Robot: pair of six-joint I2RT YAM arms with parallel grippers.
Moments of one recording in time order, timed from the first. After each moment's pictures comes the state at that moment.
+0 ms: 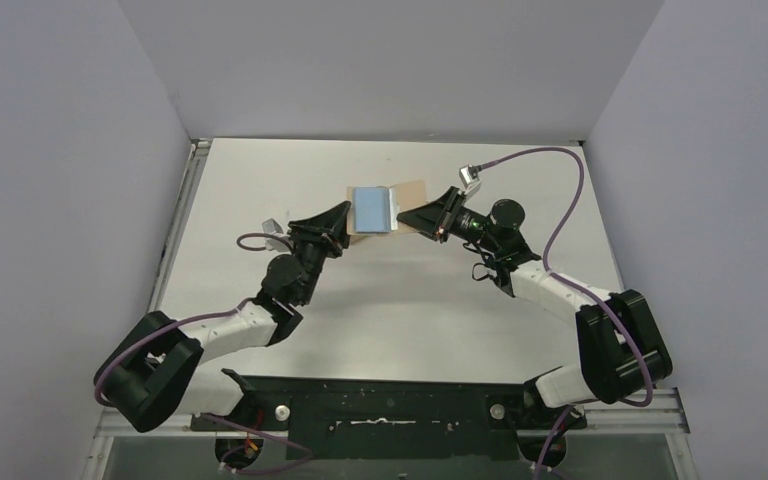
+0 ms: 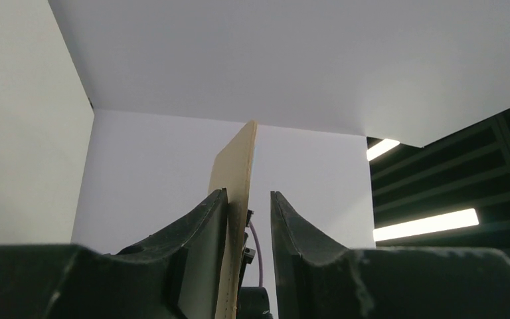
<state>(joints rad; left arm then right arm) -0.68 1.33 0.43 1.07 -0.39 -1.81 0.39 1.43 0.72 0.79 -0.70 1.24</state>
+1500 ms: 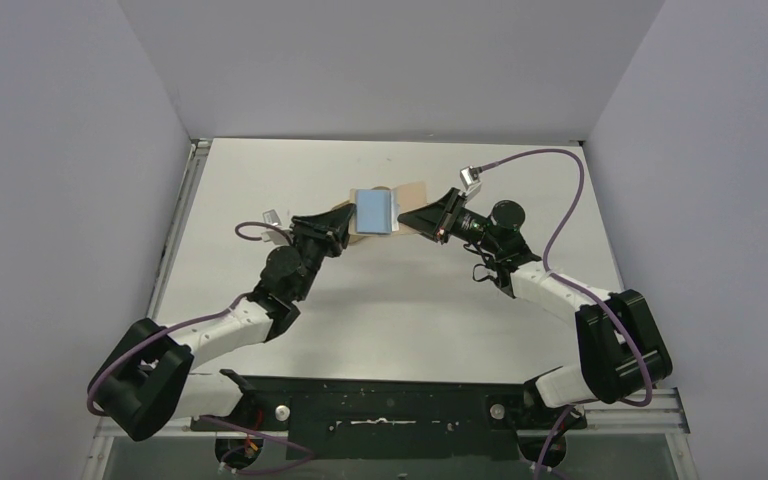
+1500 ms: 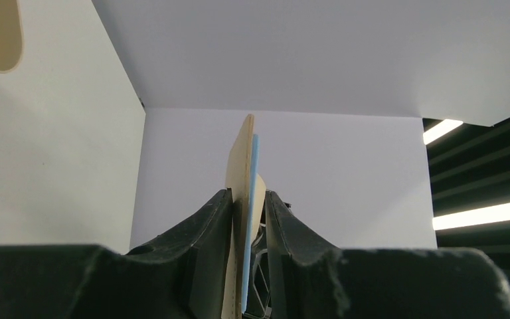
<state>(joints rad) -0.65 1.26 0.47 0.89 -0.31 -1.67 0.39 1.43 0.71 0.79 -0.70 1.24</state>
